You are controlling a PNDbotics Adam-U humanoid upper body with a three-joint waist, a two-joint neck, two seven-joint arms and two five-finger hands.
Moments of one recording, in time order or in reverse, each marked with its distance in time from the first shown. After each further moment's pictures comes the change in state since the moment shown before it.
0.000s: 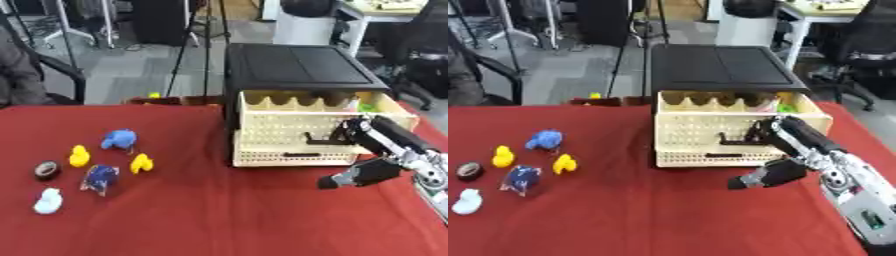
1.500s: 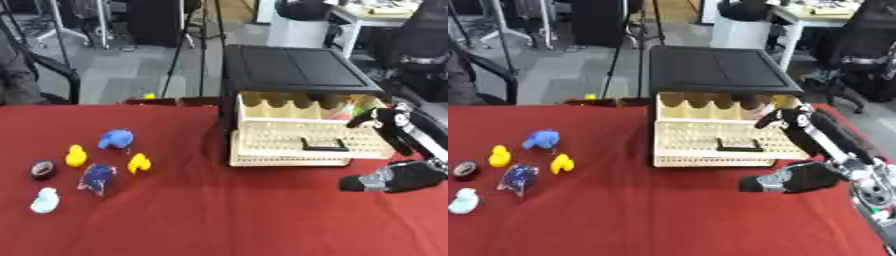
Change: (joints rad) left arm -0.035 0.083 -0.032 0.128 -0.253 -0.052 -0.031; right arm 0.204 -0.008 -0.093 -0.265 -0.100 0.038 -0.071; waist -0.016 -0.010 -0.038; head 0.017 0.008
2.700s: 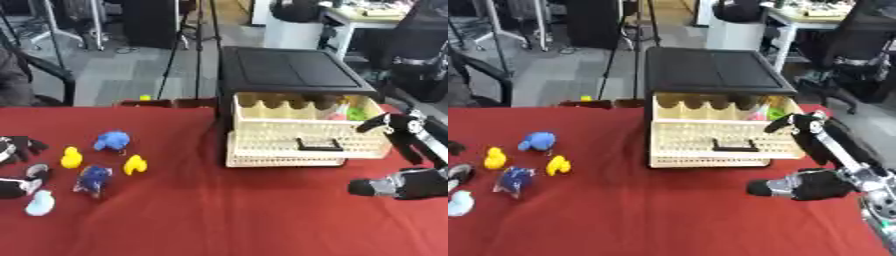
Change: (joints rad) left arm -0.309 -0.024 -0.147 0.402 -0.475 -0.126 -0.107; right arm 0.012 0.023 -0.005 -0.011 -0.011 0.000 -0.008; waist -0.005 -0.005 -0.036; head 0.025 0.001
